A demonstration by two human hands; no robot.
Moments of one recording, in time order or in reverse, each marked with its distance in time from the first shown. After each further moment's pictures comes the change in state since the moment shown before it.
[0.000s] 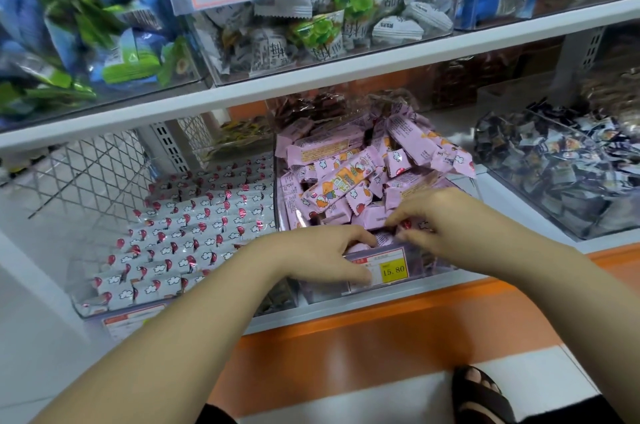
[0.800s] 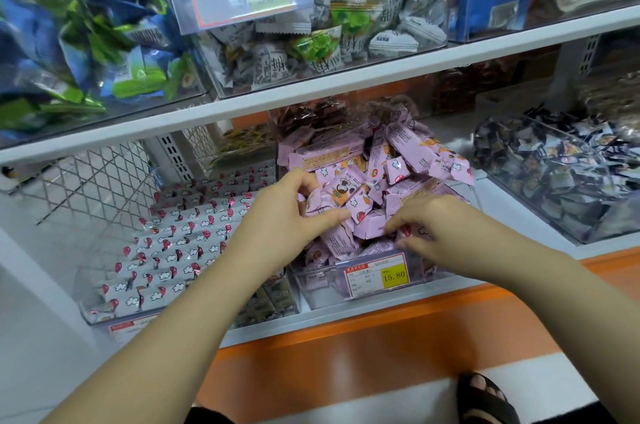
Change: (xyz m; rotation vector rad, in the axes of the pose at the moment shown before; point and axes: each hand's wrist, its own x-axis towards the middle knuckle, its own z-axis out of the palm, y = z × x) left_hand -0.027 -0.012 -0.007 -0.212 0.858 0.000; right_hand 0.000 -0.002 0.001 0.001 0.005 0.000
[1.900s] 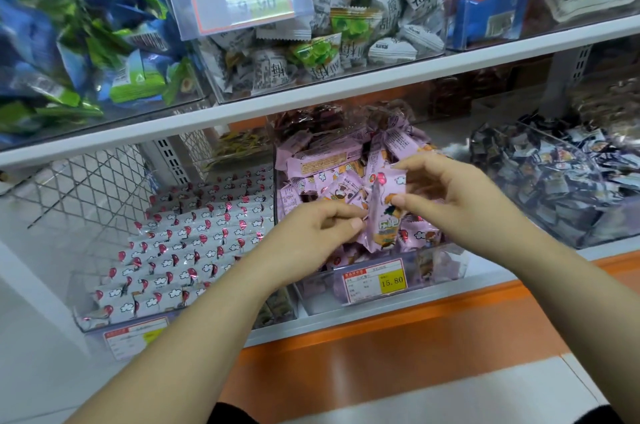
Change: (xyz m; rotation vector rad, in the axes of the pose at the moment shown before) left_hand 0.004 0.005 0.019 -0.395 -0.378 -0.137; right_hand 0.001 -0.007 -0.020 0.539 0.356 -0.004
